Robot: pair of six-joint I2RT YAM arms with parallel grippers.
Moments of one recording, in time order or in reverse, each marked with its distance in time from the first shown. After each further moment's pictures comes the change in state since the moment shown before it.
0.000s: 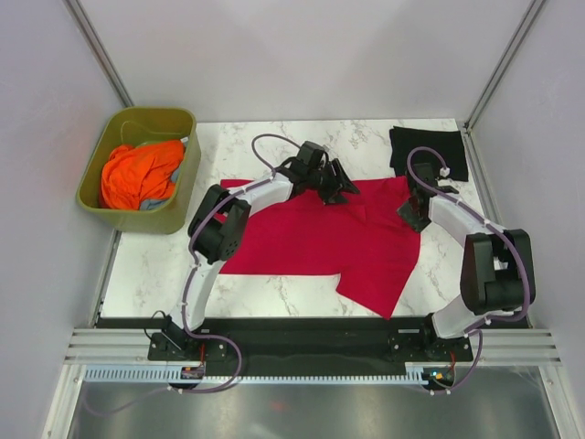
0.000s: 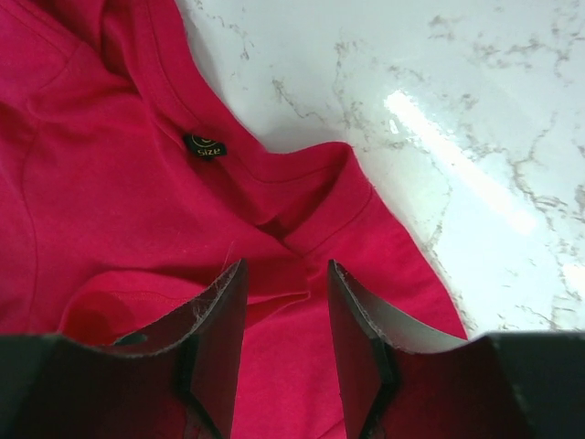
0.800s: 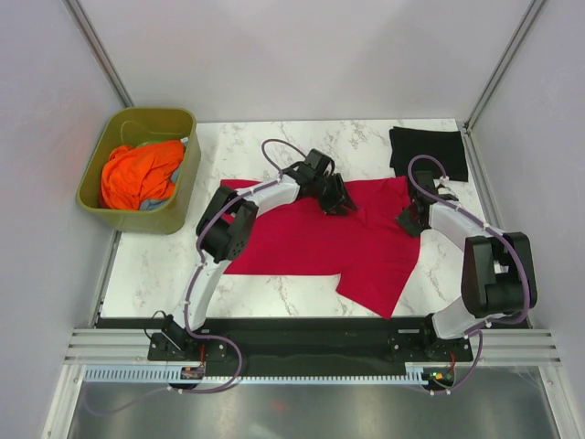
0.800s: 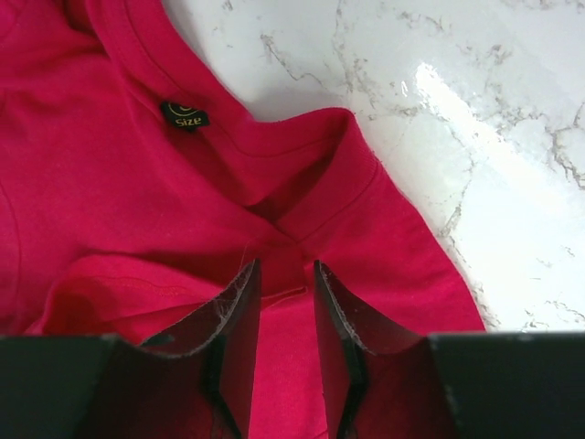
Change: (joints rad) left arm -0.021 0.087 0.091 -0.164 0.027 0.057; right arm -0.006 -0.005 -0.082 0.071 -0.074 0.032
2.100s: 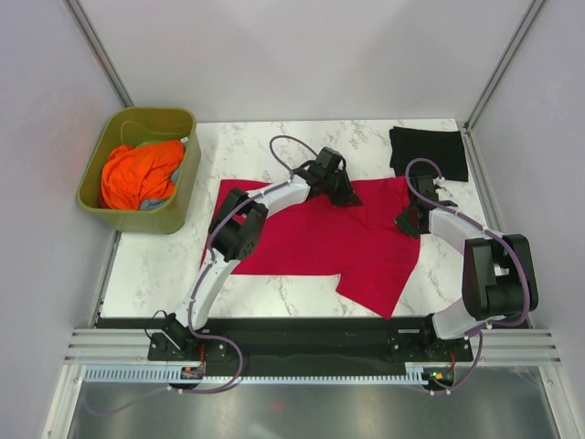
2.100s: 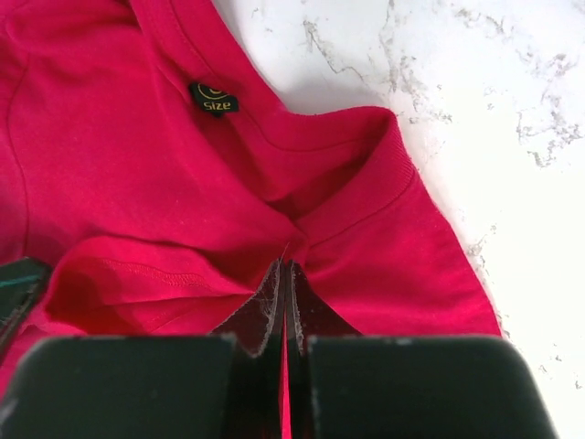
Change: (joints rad) left arm -0.035 0.108 0.165 0.022 -0.137 -0.029; right arm 0.000 -0.019 -0.068 0.120 -0.057 -0.067
